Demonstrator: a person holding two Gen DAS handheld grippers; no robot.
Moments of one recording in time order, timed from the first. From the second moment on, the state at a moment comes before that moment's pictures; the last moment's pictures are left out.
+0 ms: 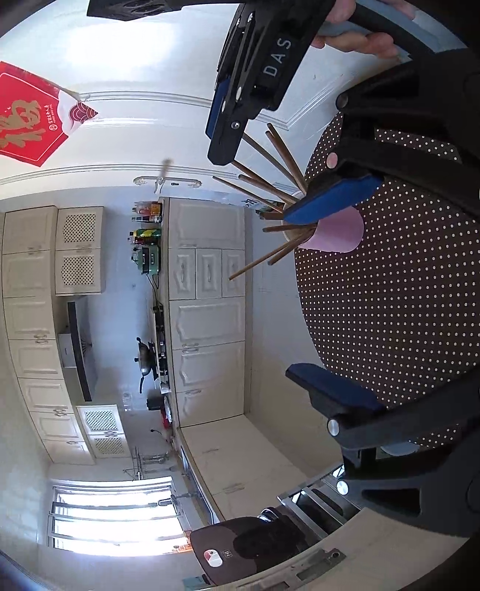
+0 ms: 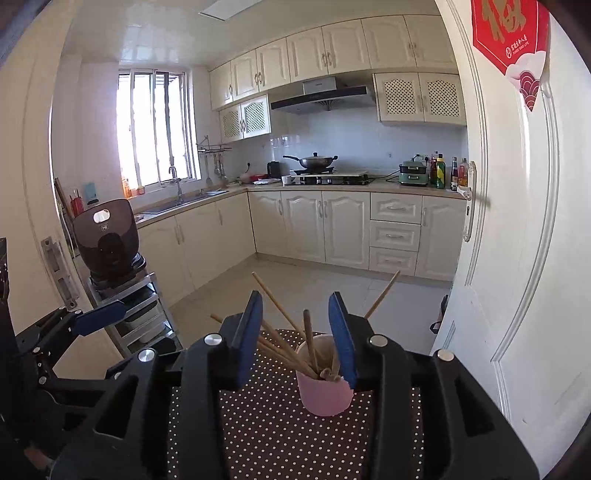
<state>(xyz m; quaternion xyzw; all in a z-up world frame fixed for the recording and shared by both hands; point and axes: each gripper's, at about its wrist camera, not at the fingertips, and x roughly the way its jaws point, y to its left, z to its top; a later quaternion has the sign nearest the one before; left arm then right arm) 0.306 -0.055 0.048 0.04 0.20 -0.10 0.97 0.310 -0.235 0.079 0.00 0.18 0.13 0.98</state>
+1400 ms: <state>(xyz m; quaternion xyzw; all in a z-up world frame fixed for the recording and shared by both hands) 0.019 -0.012 0.042 0.02 0.01 -0.02 1.00 0.030 -0.205 0.033 -0.03 0.01 0.07 1.00</state>
